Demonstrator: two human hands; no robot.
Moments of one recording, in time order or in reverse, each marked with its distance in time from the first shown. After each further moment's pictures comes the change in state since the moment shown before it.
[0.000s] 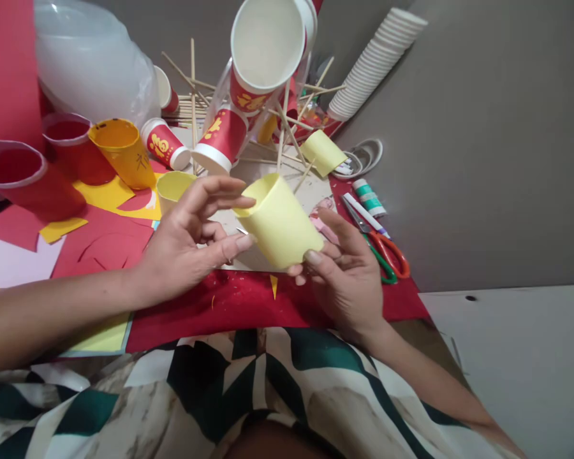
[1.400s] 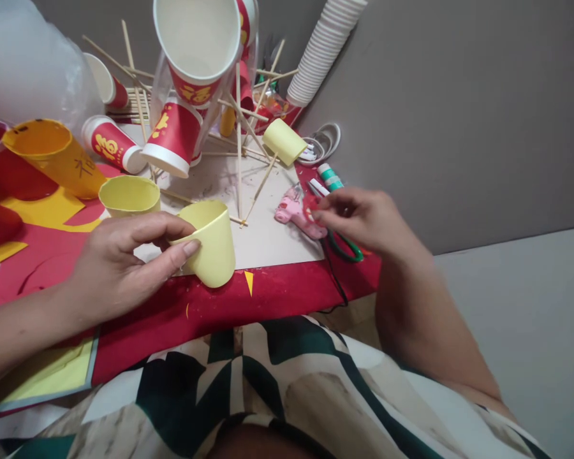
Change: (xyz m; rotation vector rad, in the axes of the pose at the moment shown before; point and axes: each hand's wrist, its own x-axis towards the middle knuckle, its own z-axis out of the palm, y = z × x) left_hand 0.009 0.007 -0.024 0.632 -0.120 0.378; right_hand 0.074 -0.016 -0.113 -1.045 0.014 -0.162
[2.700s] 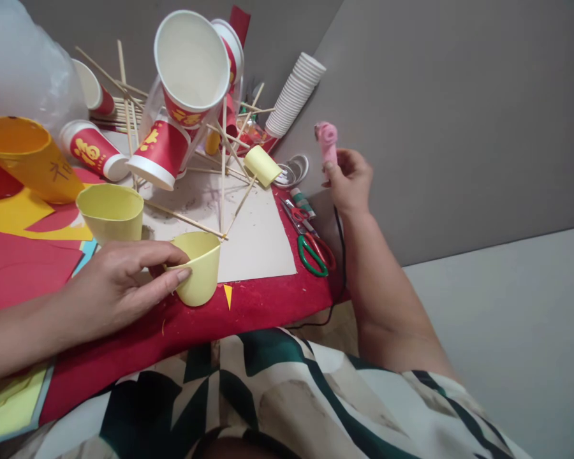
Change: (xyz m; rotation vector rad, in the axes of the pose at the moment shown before) left_hand -0.011 -0.011 0.017 -0.045 -0.103 0.024; right_hand 0.109 0.087 -0.005 0.267 0.534 0.009
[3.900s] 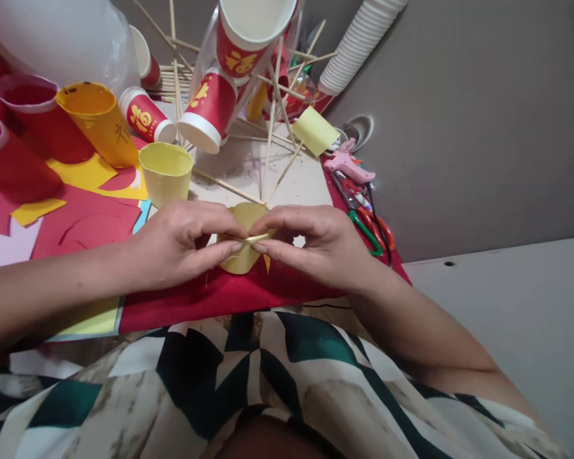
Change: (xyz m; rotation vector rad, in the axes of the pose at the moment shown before) left_hand -0.001 0.018 0.003 -0.091 -0.074 0.041; right_hand -0.168 -0.204 0.008 0.405 -0.793 -0.433
